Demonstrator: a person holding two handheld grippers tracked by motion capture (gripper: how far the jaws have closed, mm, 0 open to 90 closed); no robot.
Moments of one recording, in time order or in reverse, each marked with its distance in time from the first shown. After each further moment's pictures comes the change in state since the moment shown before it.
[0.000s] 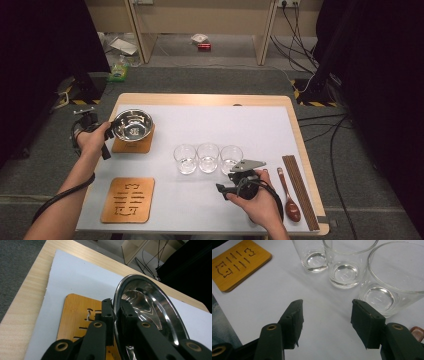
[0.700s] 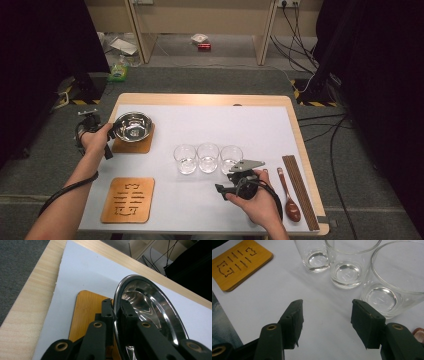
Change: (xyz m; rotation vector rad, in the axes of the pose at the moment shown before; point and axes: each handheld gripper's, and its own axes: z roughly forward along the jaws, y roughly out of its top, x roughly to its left) left arm 0.017 -0.006 0.022 0.026 0.046 -0.020; right arm 0.000 0.000 0.002 0.001 0.016 -0.010
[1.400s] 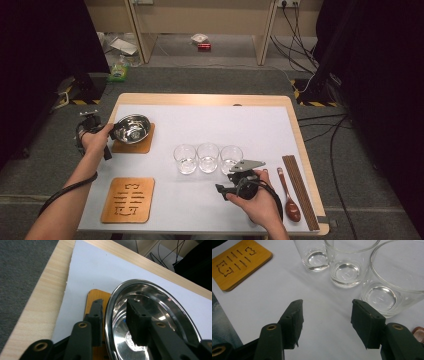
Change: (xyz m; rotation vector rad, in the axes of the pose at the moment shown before) left arm 0.004 0.001 0.000 0.003 0.062 0.048; right arm 0.000 -0.001 0.000 0.004 -0.005 0.016
